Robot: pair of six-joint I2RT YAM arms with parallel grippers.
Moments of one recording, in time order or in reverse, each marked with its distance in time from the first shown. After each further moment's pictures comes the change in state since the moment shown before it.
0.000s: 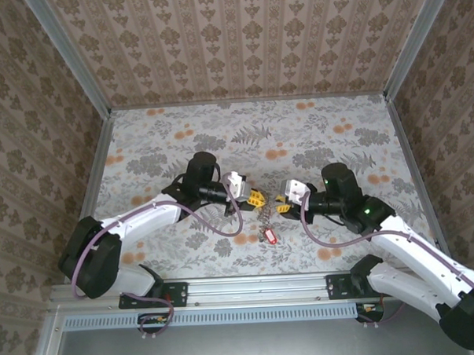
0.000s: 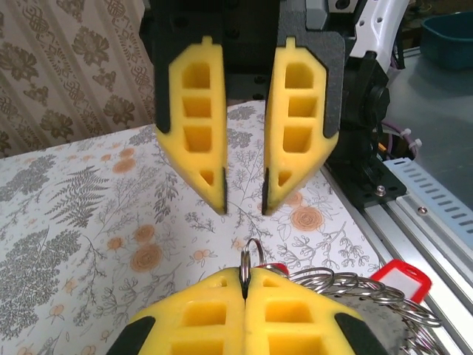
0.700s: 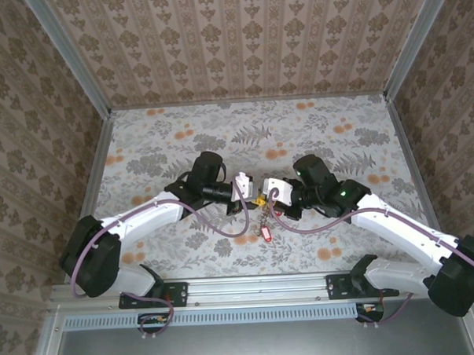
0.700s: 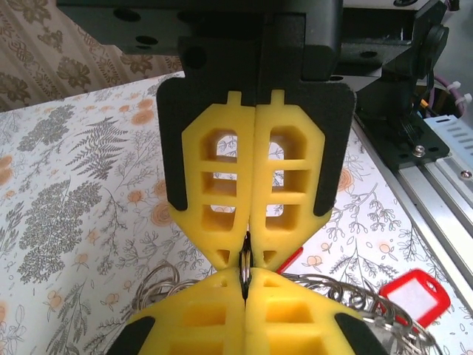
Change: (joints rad) left arm -0.037 0.011 0.056 -0.168 -0.180 0.087; right arm 0.119 0.237 0.177 -0.150 0.220 -0.092
